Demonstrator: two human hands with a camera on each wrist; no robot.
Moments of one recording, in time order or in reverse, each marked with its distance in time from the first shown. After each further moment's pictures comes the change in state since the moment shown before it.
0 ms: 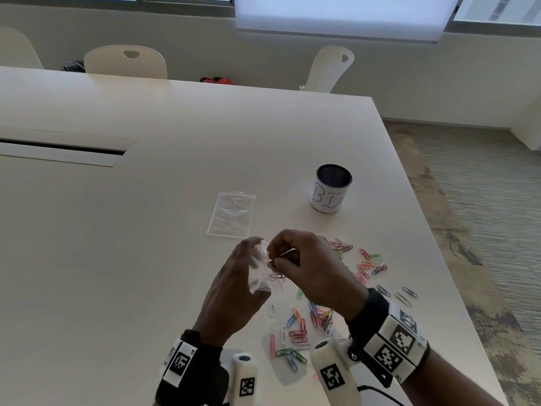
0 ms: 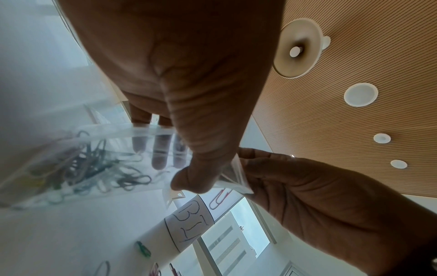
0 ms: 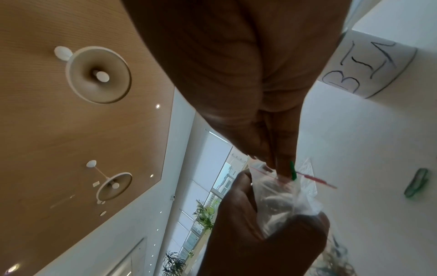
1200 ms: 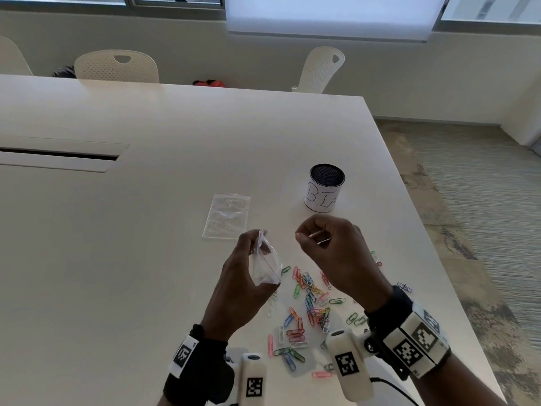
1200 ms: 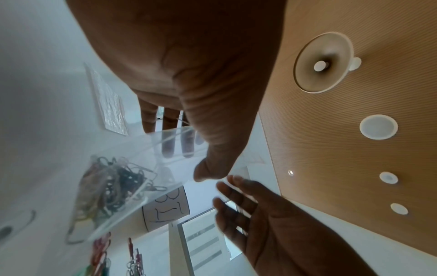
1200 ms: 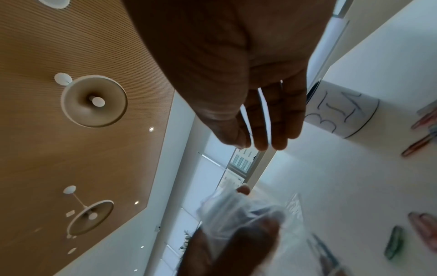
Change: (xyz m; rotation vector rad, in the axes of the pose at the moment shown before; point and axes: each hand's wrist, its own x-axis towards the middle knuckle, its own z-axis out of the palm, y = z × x) left_hand 0.008 0.021 0.002 -0.219 0.024 0.018; right_hand -0.009 0.010 -0.033 -0.085 0.260 0.004
